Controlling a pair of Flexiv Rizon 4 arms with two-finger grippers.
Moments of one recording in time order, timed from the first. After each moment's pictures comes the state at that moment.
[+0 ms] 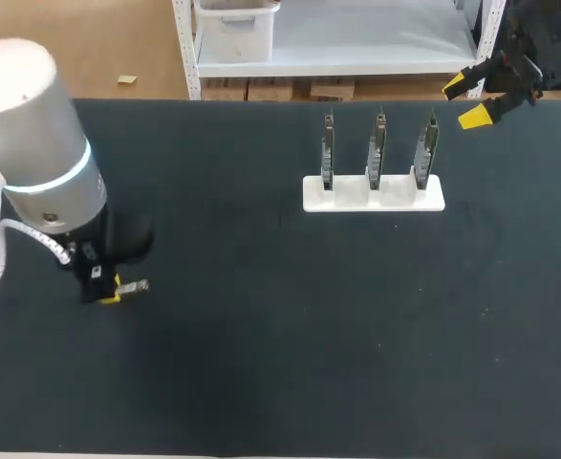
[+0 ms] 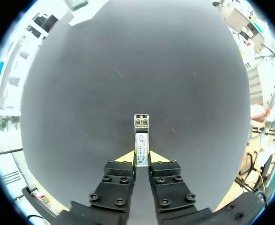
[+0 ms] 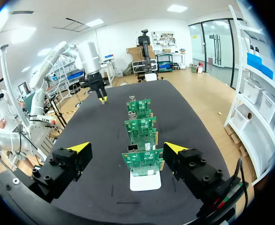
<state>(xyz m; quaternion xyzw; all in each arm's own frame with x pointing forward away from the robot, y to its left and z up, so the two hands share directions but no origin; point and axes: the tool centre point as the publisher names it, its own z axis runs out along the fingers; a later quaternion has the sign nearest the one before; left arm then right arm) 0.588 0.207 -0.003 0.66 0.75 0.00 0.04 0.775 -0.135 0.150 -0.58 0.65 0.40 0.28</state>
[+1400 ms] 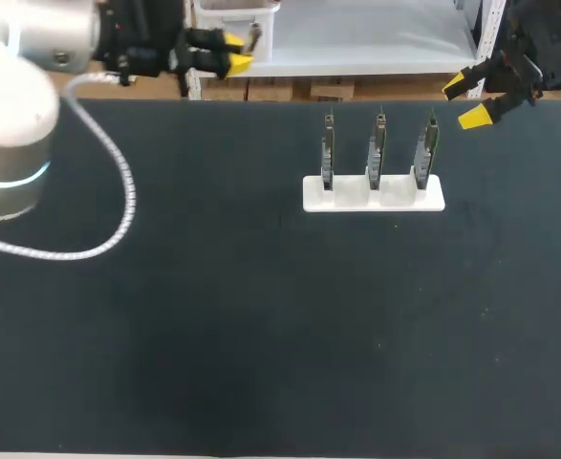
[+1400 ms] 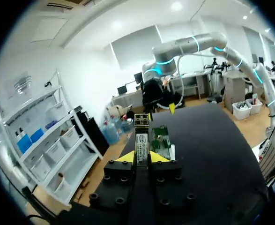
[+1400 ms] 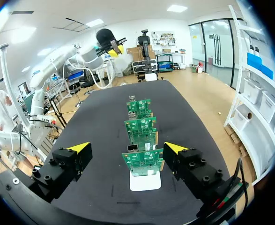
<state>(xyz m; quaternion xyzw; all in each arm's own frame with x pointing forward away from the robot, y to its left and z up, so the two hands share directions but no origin) 0.770 -0.016 0.249 0.59 0.58 -0.25 0.50 0.775 -0.135 0.150 -0.58 0.65 0.40 0.28</state>
